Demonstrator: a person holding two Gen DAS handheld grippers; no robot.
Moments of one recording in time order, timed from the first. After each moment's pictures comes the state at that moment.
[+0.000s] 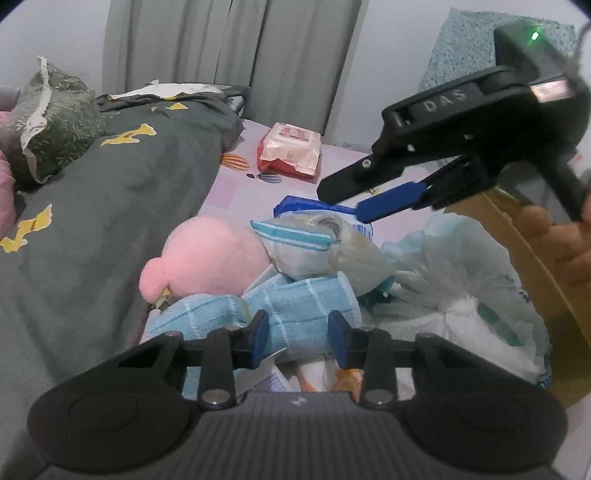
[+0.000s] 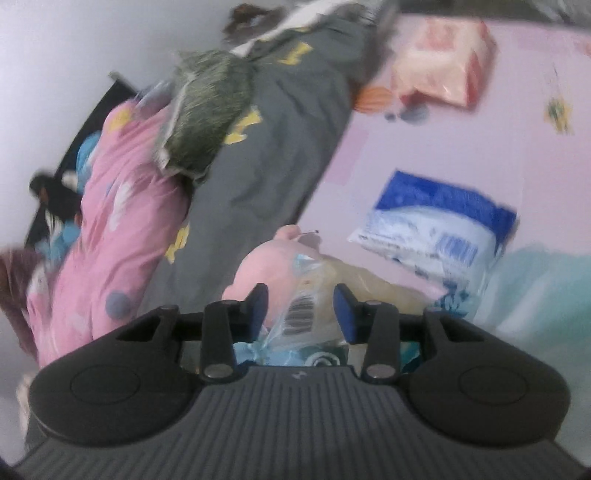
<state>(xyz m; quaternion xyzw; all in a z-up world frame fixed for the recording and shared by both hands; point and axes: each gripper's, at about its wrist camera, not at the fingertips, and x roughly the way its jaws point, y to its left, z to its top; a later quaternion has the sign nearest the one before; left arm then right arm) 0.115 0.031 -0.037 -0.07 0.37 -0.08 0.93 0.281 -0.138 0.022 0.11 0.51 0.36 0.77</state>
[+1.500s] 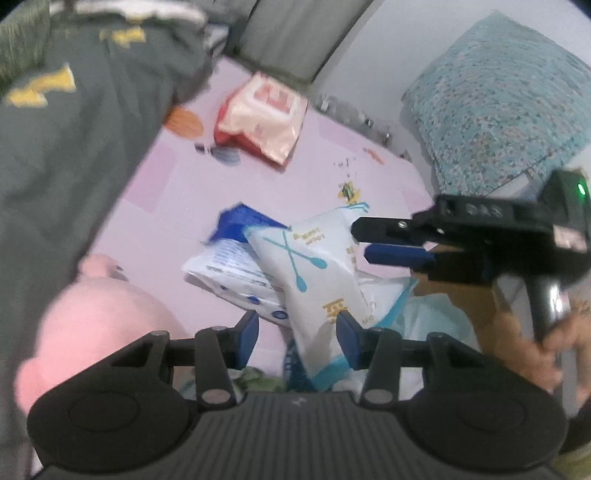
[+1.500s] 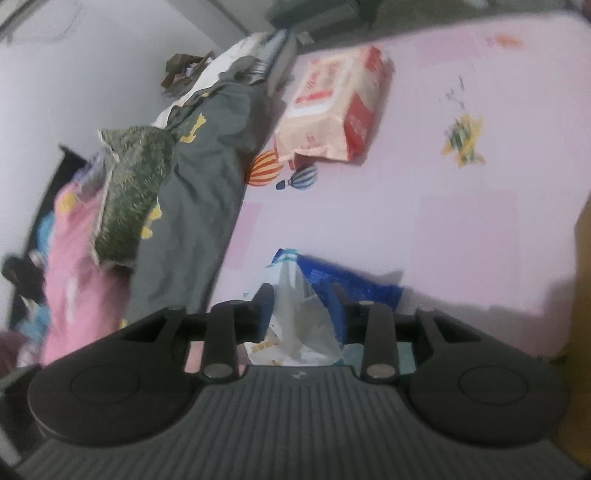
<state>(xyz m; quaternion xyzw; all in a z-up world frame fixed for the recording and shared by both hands) 0.263 0.019 -0.037 -0.21 0.48 -0.13 0.84 0.378 -0.231 -0.027 0.24 0.53 0.24 0.78</state>
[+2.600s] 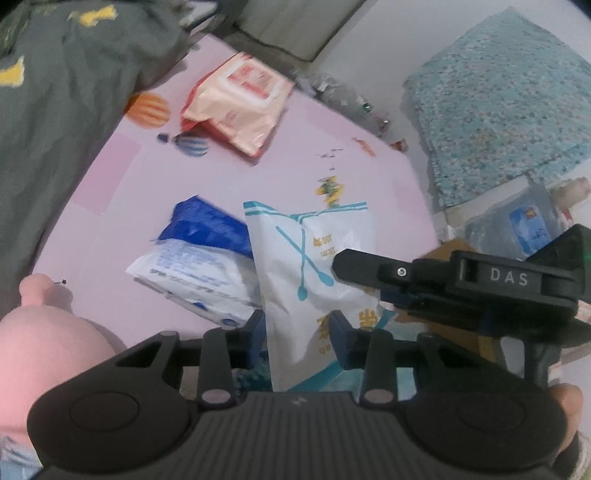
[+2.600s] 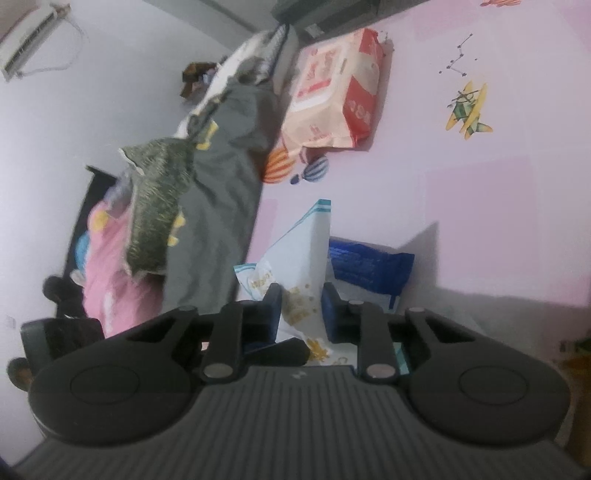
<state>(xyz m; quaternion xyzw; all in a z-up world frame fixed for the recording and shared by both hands) 0.299 -0.017 -0.026 -0.22 0.50 -0.14 0.83 0.371 -0.252 -0.034 0.31 0.51 0.28 0.75</state>
